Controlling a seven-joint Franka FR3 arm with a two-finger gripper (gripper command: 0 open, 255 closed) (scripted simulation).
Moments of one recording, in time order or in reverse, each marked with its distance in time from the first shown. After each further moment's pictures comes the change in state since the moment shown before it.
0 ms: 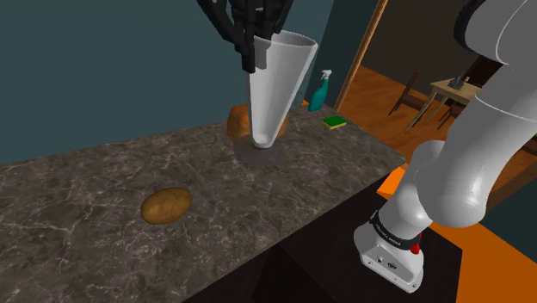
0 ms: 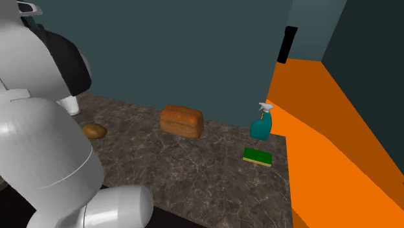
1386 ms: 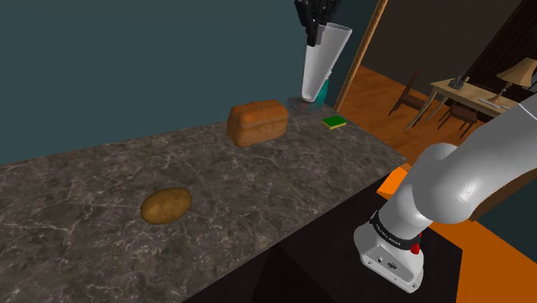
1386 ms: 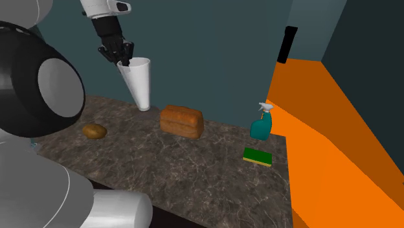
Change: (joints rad) arm -0.222 -0.327 -0.374 -0.369 -0.030 0.110 -0.607
